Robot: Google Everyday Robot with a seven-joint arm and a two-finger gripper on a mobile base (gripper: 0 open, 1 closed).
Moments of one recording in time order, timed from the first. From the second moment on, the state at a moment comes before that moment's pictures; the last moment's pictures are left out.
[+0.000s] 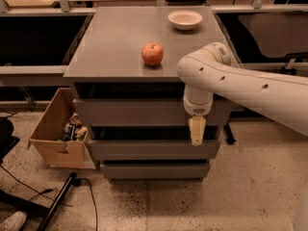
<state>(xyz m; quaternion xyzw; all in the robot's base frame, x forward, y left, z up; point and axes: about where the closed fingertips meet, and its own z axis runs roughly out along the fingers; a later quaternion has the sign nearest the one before) 0.610 -0.146 0.697 -0.69 0.72 -0.10 0.06</state>
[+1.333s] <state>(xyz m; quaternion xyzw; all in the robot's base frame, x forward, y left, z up) 0.599 -0.144 0.661 -0.63 0.77 -0.02 0.07</state>
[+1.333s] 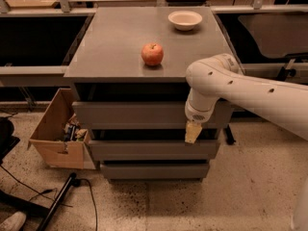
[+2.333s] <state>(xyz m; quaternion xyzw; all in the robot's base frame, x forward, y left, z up) 0.591 -0.150 0.682 -0.62 0.78 -0.02 0.07</state>
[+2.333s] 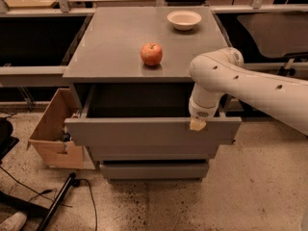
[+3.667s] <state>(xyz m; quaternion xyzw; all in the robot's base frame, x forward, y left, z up) 0.573 -0.160 0.691 -0.62 0.78 -0.02 0.05</state>
